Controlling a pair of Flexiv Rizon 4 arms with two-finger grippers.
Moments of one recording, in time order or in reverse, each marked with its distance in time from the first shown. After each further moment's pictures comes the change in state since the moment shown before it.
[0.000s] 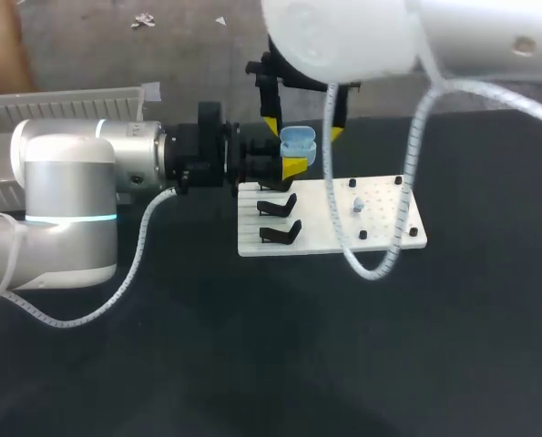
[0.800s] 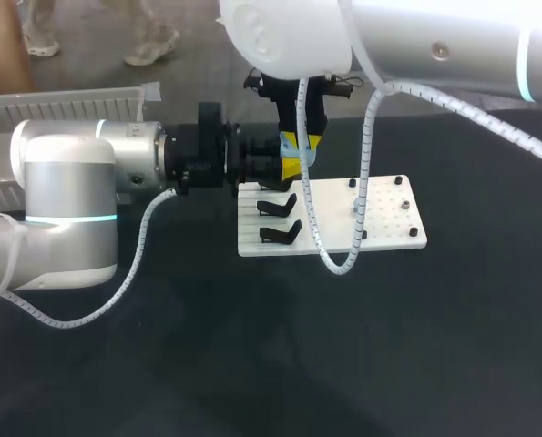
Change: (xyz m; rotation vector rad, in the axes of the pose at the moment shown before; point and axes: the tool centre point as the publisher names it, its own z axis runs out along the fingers) left arm 0.001 0.000 0.000 -0.001 0.002 -0.001; right arm -0.007 0.004 0.026 0.139 0.053 0.115
